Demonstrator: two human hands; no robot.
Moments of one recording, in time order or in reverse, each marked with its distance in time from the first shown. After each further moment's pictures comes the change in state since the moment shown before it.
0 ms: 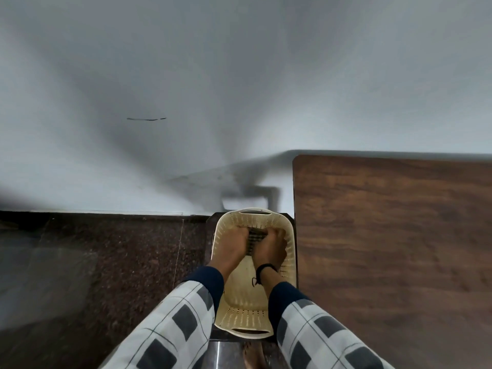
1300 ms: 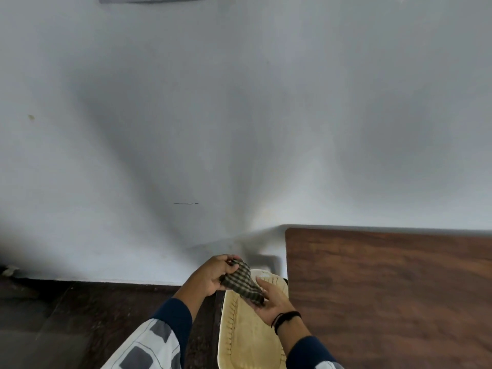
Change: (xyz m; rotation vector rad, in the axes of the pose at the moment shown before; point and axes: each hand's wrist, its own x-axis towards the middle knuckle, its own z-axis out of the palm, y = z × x) left_hand -0.083 0.052 -0.193 -1.210 -0.191 -0.439; right_hand -0.075 -0.058 -0.141 1.489 -0.781 0.664
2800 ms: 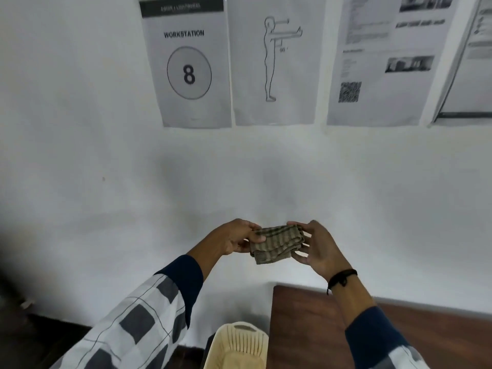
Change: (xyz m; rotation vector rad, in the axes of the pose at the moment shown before) left_hand -0.188 0.181 0.130 0.367 -0.034 0.391; right_hand -0.252 -0.201 0.108 -0.730 -0.321 -0.628
